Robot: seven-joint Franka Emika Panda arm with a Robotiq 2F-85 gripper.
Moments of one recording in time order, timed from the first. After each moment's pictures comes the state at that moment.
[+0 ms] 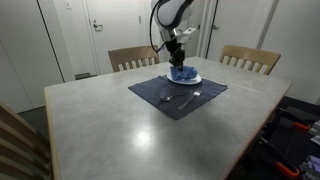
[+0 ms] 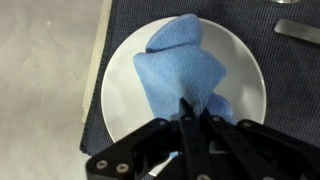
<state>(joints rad) 0.13 0.74 -0.06 -1.54 -0.32 2.00 0.00</state>
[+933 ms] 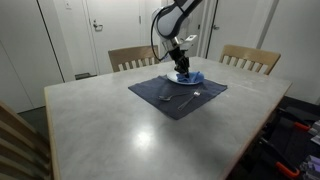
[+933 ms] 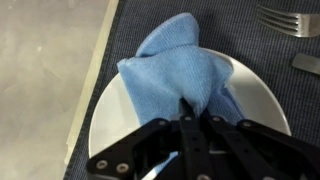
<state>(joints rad) 0.11 0.84 -0.06 -1.47 -0.32 1.88 -0.05</state>
